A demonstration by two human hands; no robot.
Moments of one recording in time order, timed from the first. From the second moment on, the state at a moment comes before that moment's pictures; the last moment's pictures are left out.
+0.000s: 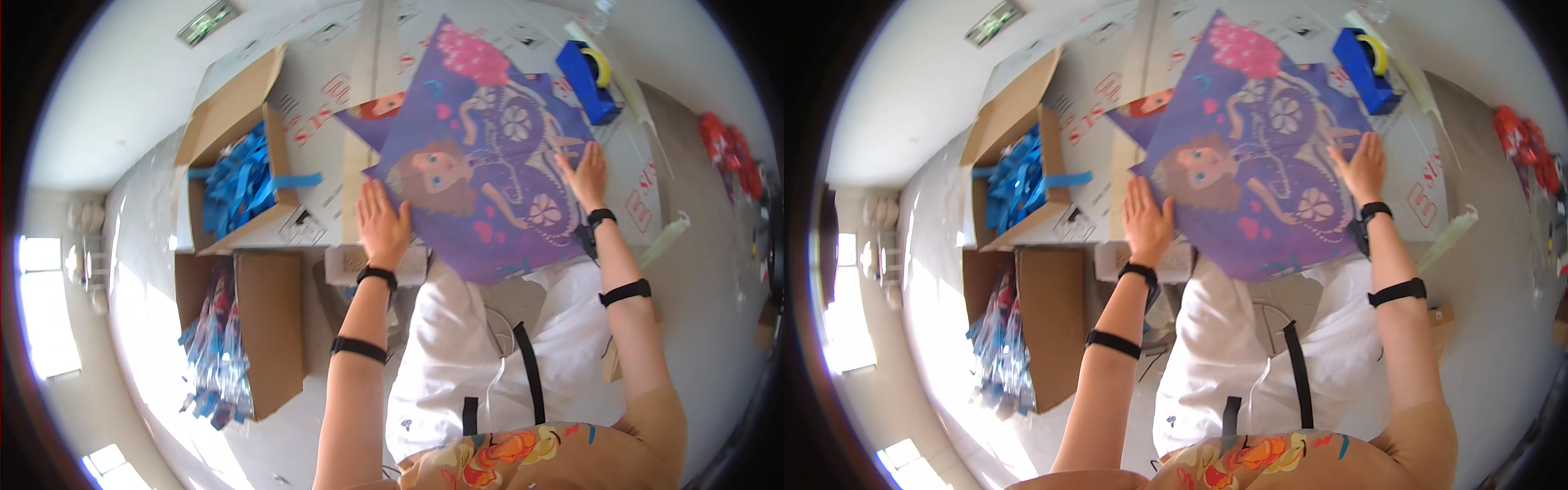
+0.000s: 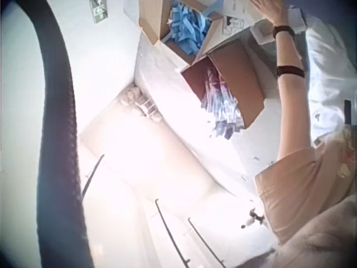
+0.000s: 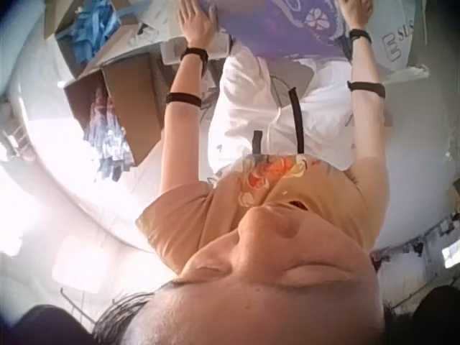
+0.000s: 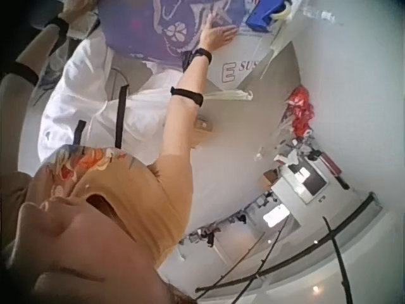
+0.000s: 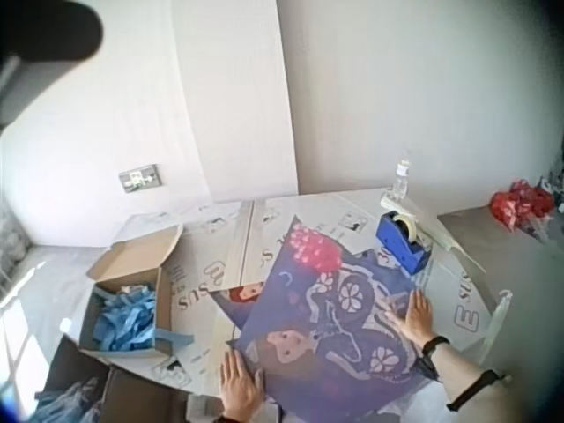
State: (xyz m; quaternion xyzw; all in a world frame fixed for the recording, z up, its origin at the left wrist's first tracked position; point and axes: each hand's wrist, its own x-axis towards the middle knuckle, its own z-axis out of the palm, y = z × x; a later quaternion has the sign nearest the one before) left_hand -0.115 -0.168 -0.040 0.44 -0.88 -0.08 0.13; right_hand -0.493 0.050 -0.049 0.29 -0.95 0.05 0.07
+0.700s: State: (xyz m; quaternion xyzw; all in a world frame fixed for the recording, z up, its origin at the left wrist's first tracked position) left_hand 0.330 0.010 -0.181 0.79 -0.55 -0.25 -0.09; right_hand -0.228 0.313 0.064 0.27 -0.87 0.40 -0.12
